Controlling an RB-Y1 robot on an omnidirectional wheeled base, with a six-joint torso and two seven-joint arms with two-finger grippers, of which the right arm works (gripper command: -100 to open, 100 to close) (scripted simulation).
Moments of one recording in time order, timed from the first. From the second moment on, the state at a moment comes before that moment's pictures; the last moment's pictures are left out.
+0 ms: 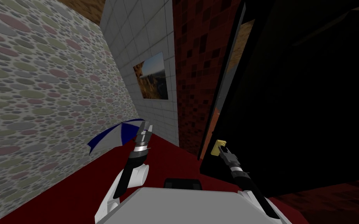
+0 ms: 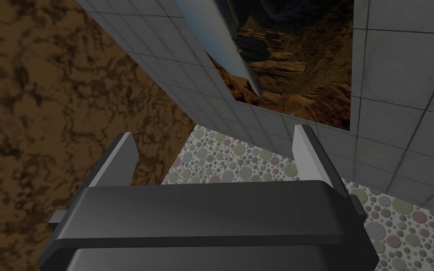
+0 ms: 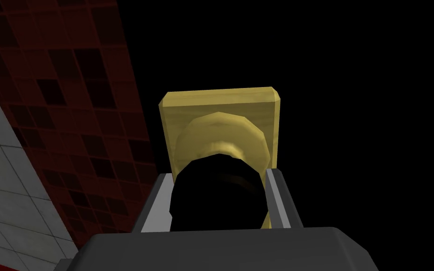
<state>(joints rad) 0.45 -0.38 -0.03 -1.54 -0.29 -0.44 -1.69</state>
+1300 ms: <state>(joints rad) 0.51 -0.51 0.04 -1.52 -0.26 -0.55 -1.82</state>
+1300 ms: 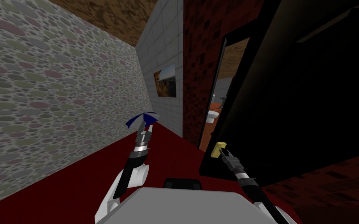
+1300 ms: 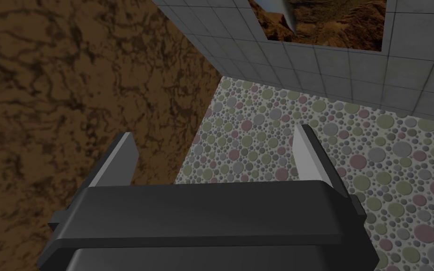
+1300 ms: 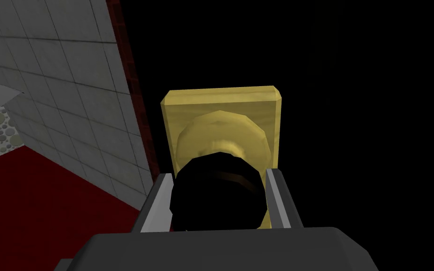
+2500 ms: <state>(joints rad) 0.55 -0.61 0.08 -1.48 -0.23 -0.67 -1.91</state>
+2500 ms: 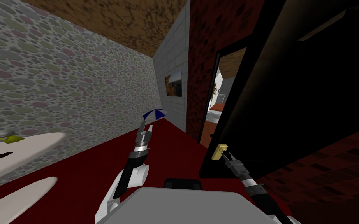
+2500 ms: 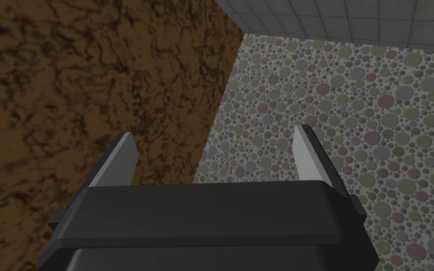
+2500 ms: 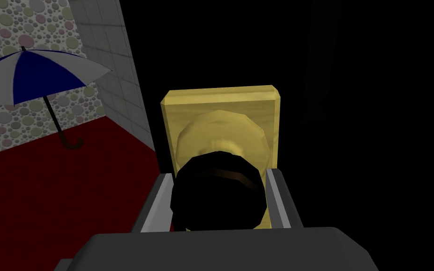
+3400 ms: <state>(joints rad) 0.56 -0.66 0.11 -1.44 -0.20 -0.75 -1.97</state>
